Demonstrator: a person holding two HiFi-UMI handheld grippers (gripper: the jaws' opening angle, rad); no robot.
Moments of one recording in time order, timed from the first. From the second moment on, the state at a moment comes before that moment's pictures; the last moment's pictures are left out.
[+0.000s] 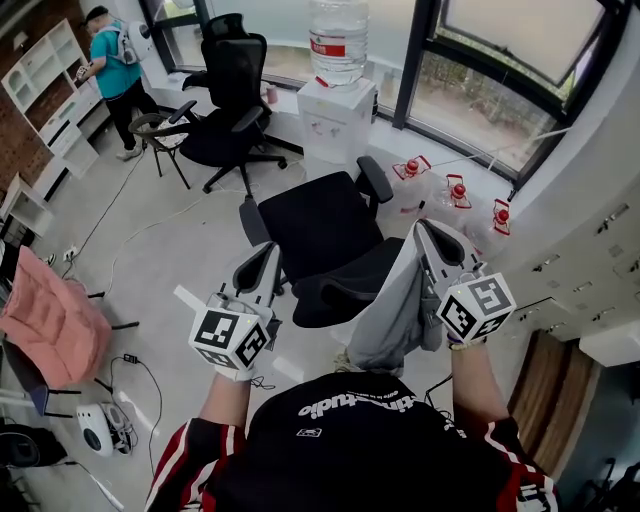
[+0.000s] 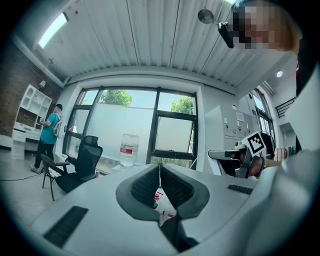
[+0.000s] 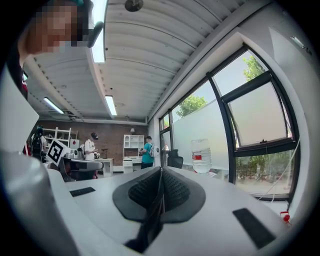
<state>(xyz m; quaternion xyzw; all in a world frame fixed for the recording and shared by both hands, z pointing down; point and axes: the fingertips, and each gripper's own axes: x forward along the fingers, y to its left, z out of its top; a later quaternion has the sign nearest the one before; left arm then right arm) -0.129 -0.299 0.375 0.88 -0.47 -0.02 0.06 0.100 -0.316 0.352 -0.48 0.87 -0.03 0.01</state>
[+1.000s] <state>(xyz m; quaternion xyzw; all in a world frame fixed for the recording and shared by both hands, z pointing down) -0.097 -0.410 0.378 0.88 -0.47 0.00 0.06 0.093 -0.464 0.370 -0.45 0.89 -0.06 -0.02</state>
